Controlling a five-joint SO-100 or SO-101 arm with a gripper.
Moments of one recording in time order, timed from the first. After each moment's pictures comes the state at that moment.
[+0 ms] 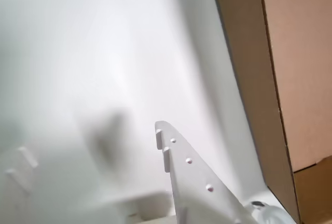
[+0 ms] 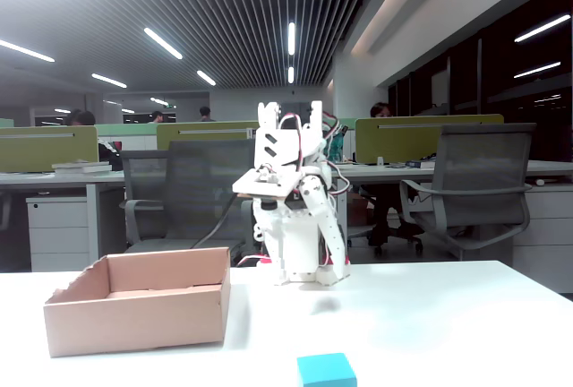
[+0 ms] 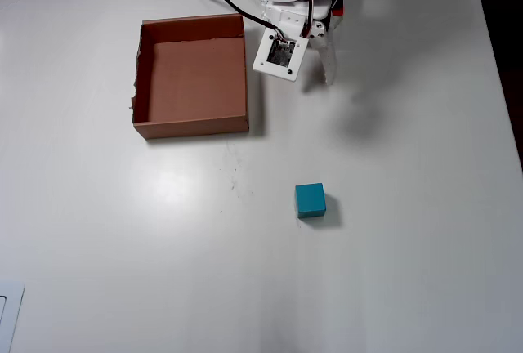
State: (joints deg) arm 4.6 169.3 158.2 69.8 -51.9
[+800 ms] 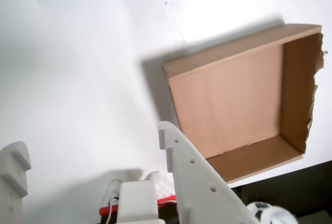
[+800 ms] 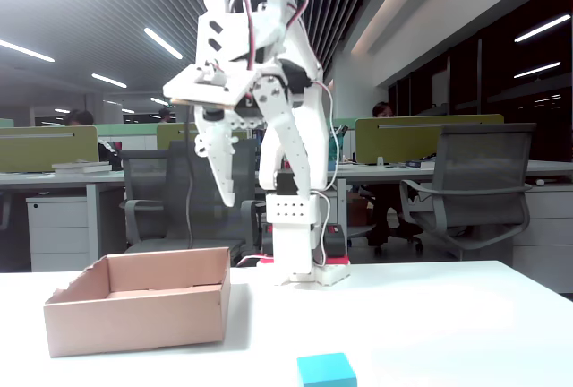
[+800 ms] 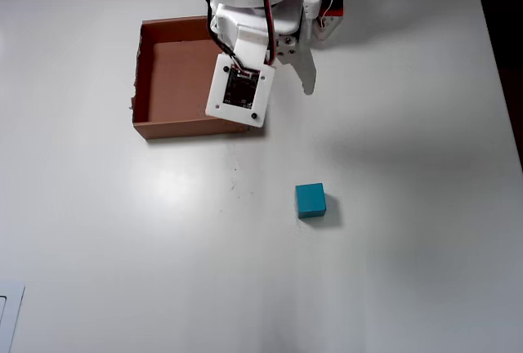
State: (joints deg) arm 14.9 104.6 89.8 82.4 -67.3
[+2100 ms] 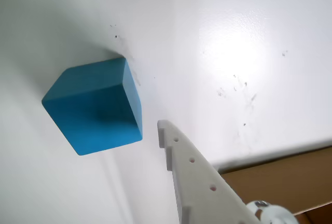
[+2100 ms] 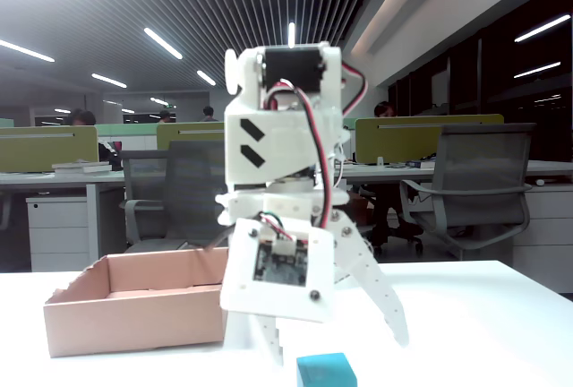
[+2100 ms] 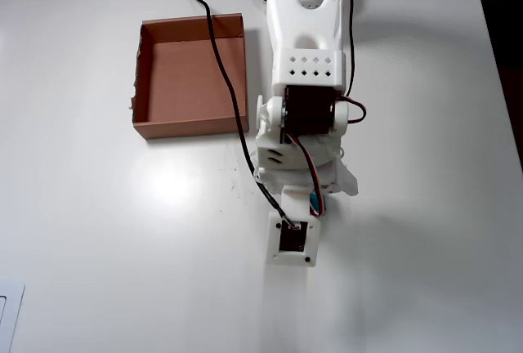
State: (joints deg) arm 1.4 59.1 64.6 68.2 -60.8
